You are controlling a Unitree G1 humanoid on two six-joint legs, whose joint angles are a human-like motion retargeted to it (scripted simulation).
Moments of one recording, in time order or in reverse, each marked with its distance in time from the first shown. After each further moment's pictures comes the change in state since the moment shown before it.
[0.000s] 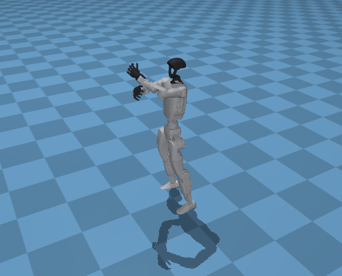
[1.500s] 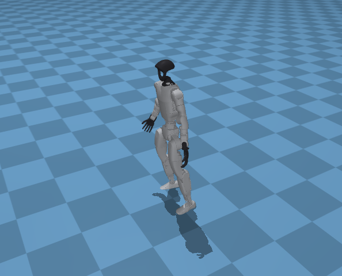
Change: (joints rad) left arm 1.581 -0.222 1.213 0.986 0.456 0.065 0.203; right arm 1.413 -0.018 -1.083 0.760 -0.114 -0.036 -0.280; waist -0.007 -0.022 0.198; left_leg 0.016 -0.014 -0.062 -0.017 0.004 0.013; right_leg 0.042 -0.015 -0.062 0.007 -0.035 -0.014
